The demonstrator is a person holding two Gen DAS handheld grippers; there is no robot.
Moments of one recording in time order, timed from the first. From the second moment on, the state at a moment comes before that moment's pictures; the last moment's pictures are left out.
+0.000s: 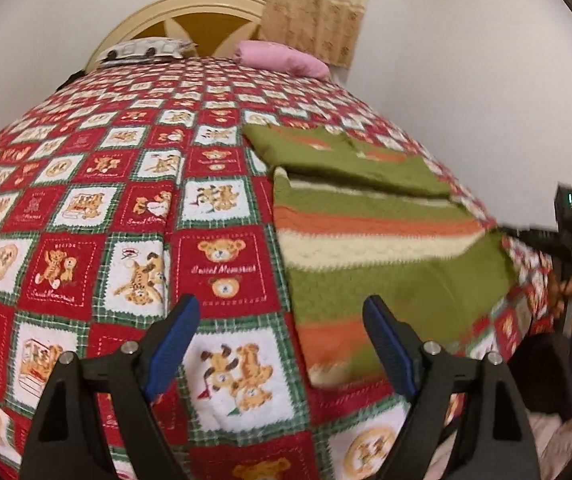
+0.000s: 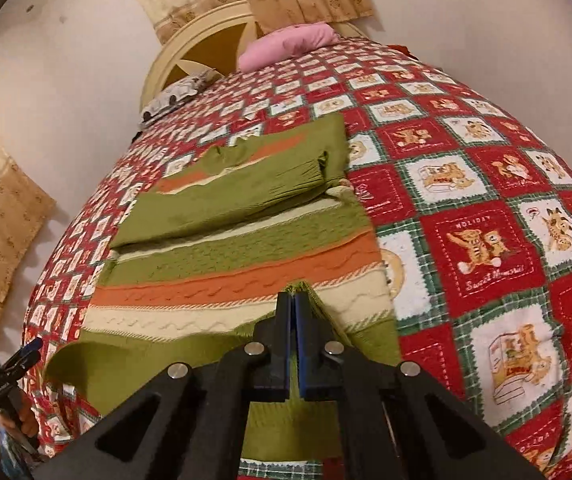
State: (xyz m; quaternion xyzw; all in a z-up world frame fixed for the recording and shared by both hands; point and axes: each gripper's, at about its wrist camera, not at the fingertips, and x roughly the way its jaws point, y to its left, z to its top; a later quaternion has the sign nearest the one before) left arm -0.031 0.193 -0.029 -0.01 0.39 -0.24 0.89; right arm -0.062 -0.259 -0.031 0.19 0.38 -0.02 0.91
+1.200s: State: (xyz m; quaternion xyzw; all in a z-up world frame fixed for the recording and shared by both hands) left arm -0.007 0.118 -0.068 -0.03 0.45 -0.31 0.84; right arm -0.092 -0.234 -0.037 0.03 0.37 -0.02 0.93
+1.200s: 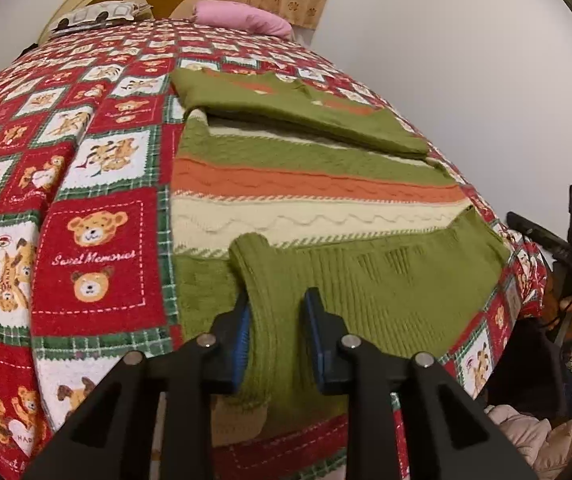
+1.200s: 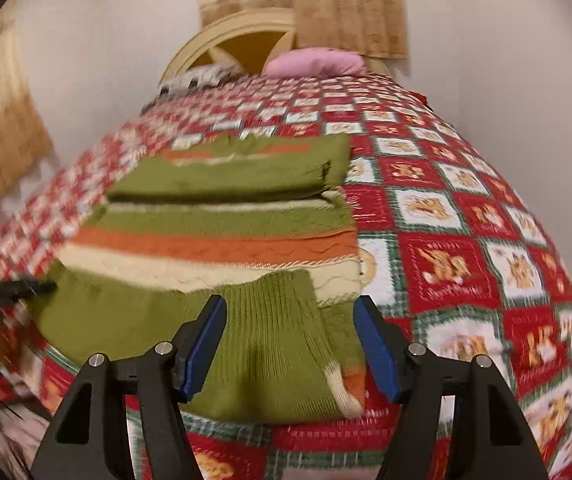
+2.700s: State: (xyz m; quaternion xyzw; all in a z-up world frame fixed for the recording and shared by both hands) left arm 0.083 0.117 -0.010 -0.07 0.43 -0.22 0.87; right arm -0.035 -0.210 0.033 0.02 0.30 -0.05 0.95
